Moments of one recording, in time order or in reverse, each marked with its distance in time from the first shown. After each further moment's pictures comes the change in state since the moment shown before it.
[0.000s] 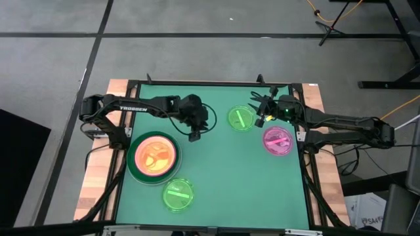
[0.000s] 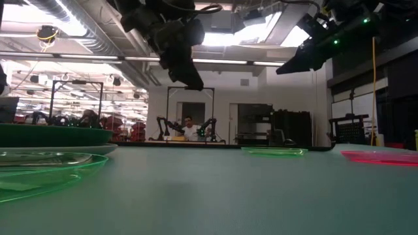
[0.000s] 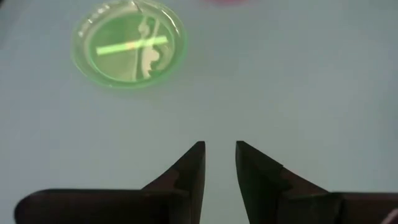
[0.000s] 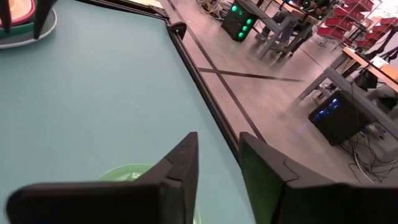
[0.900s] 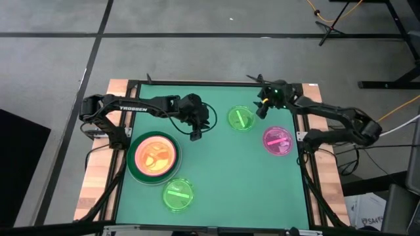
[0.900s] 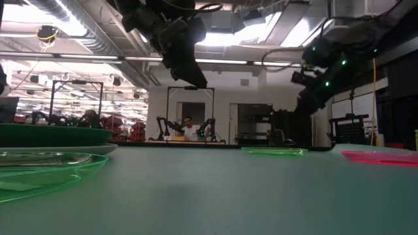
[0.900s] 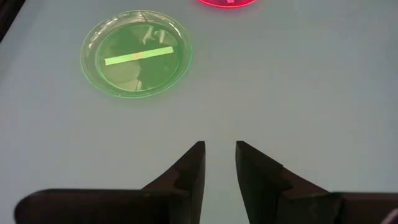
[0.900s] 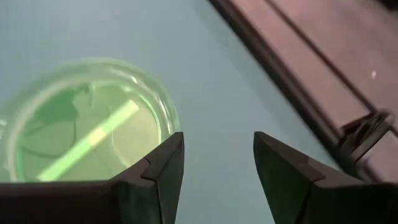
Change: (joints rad) left arm 0.000 0.001 0.000 0.033 -0.017 0.003; right arm -0.448 0.302 0.000 -0.103 -0.325 0.084
